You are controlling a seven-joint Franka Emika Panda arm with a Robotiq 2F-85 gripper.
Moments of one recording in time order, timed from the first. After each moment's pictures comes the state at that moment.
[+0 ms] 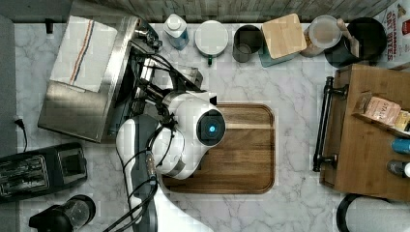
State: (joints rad) arm -0.03 0.15 0.28 -2.23 0.85 1.10 -0.64
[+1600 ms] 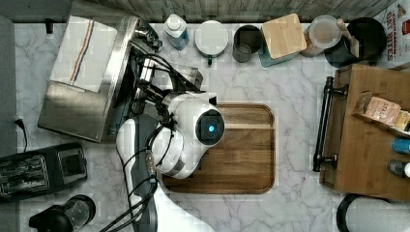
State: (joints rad) arm -0.03 0.17 0.28 -2.23 0.85 1.10 -0.64
